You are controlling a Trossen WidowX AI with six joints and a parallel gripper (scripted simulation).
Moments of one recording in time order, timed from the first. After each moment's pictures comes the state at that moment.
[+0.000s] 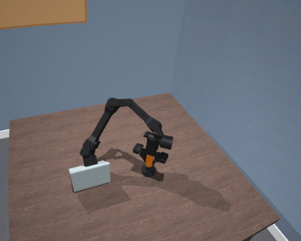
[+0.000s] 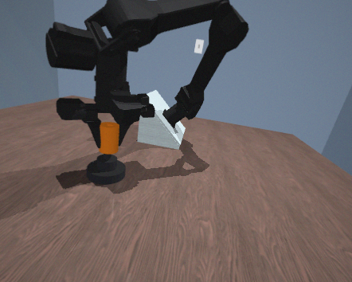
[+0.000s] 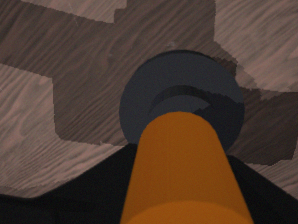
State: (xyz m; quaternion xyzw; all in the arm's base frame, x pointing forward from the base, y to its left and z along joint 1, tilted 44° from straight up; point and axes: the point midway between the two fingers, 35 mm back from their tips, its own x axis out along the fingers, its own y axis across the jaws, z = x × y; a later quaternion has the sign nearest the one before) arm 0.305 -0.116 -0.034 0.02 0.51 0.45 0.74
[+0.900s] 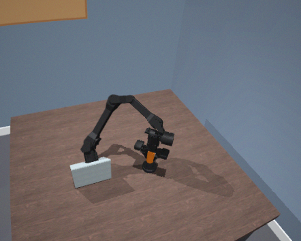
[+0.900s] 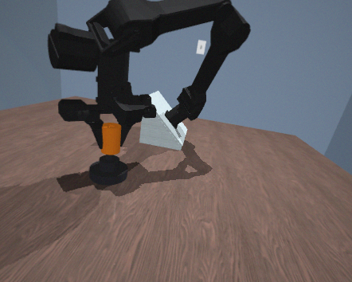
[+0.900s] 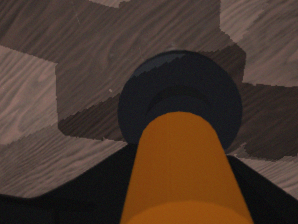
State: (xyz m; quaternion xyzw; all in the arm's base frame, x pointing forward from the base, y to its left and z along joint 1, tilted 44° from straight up) arm 0.306 -0.117 -0.034 0.01 0.50 0.46 0.74
